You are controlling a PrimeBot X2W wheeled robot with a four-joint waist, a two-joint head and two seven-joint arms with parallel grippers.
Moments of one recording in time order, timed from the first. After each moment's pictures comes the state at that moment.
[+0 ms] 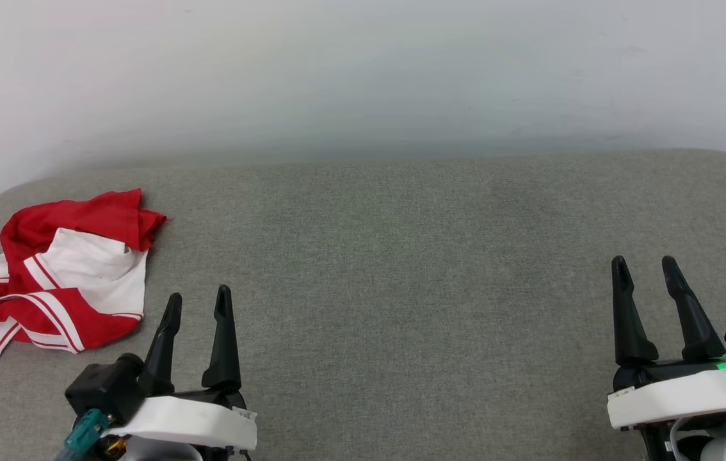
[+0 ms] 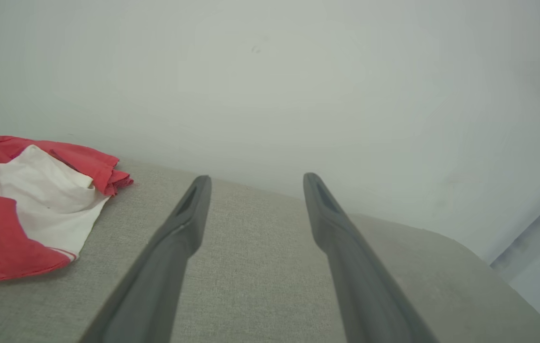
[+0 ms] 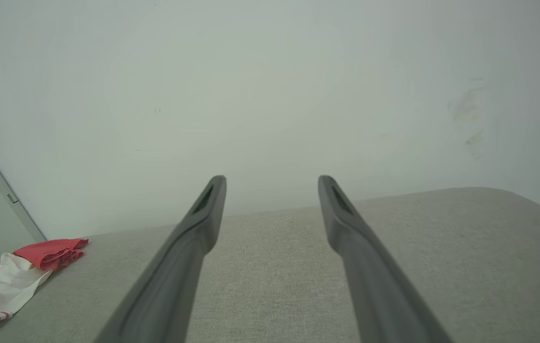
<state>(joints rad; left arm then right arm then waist) 0.04 0.08 -0.10 -0.09 -0.44 0.04 -0.15 -0.02 -0.05 -0.03 -0.04 0.28 0.13 -0.15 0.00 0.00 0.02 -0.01</state>
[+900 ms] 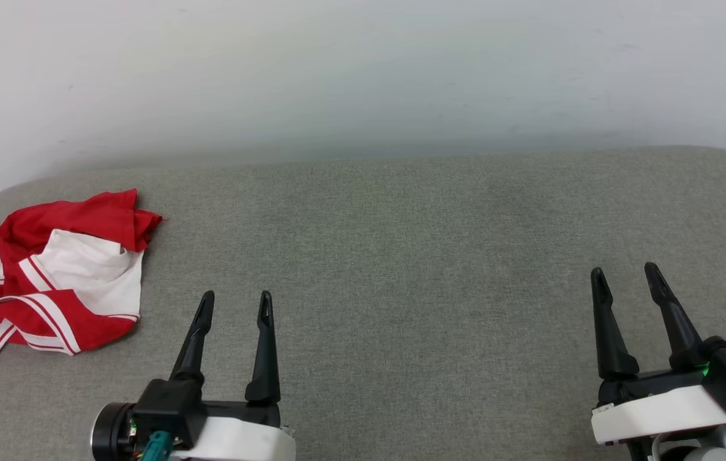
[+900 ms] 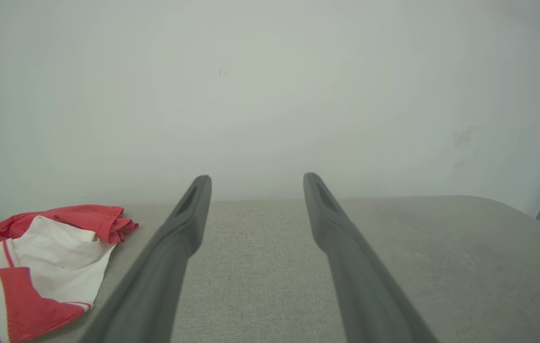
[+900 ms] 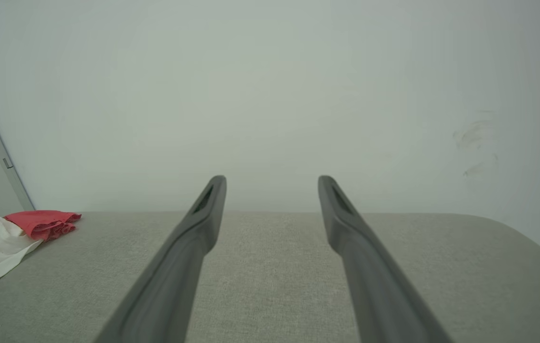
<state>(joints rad) 0.02 0.22 -0.36 -0.16 -0.27 0.30 -0.21 0.00 -0.05 0.01 -0.05 0.14 0.13 -0.21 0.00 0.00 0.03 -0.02</state>
